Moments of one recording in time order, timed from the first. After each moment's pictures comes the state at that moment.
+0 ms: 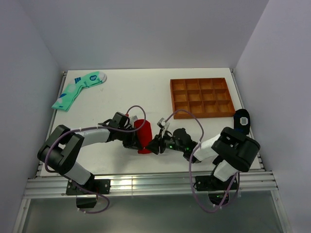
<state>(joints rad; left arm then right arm) -0.56 1.55 0.64 -0.11 0.54 -0.64 0.85 1.58 0.30 1.02 -0.35 0.44</state>
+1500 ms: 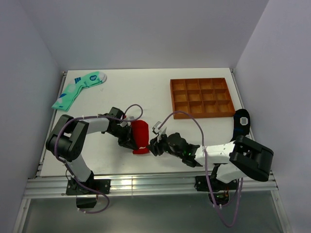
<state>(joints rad) -0.41 1.72 0.79 -0.41 0.75 -0.46 1.05 1.36 0.37 0.65 0.06 0.19</state>
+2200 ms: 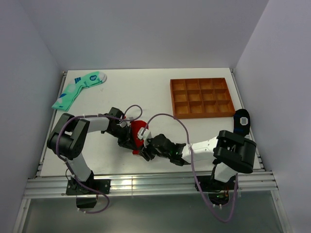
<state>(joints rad) -0.39 1.75 0.80 -0.43 0.77 -0.46 1.15 1.55 0.55 0.53 0.03 0.11</state>
